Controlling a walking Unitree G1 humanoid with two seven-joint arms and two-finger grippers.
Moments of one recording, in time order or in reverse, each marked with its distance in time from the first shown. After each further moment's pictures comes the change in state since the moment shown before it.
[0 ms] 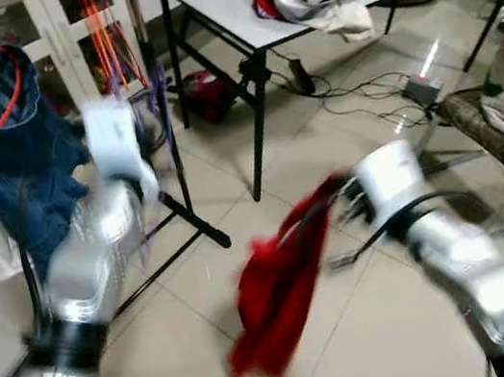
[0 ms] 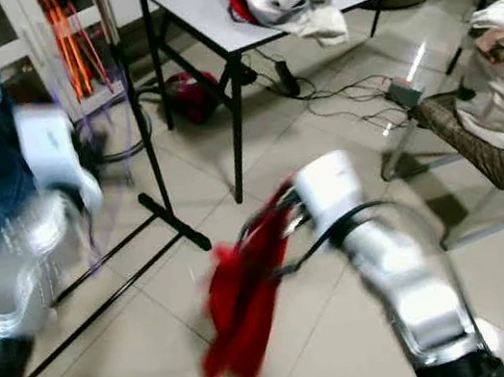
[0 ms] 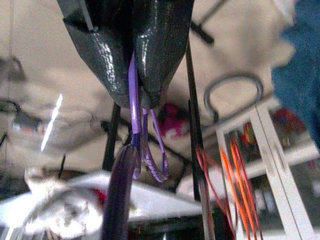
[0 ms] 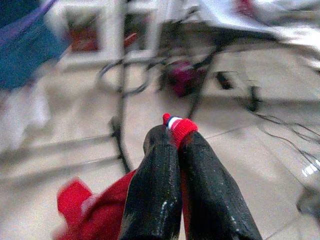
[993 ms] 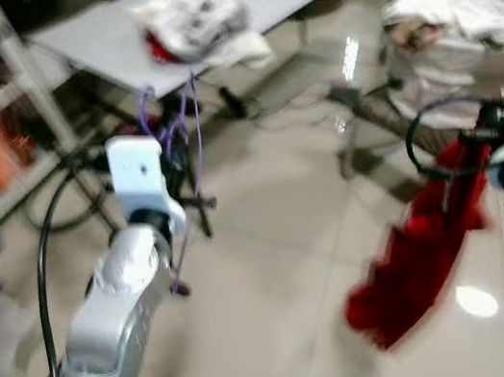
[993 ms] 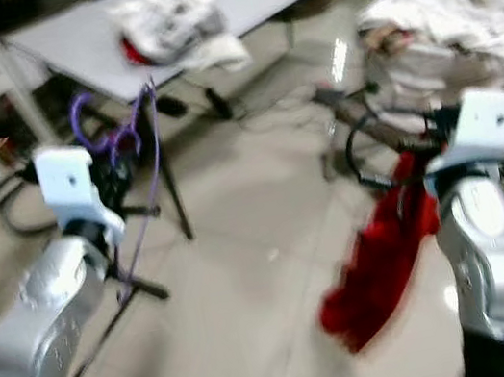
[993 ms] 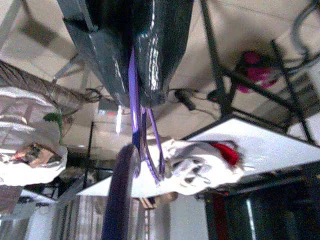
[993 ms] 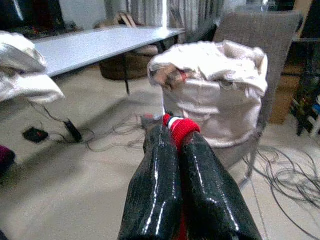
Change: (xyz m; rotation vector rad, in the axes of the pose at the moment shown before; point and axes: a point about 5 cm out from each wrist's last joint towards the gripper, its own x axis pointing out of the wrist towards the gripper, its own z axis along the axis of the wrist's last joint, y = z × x) left arm -0.037 -0.030 0.009 -0.043 -0.100 -0.040; right arm -0.032 -0.086 0.032 0.113 -0.089 -0.544
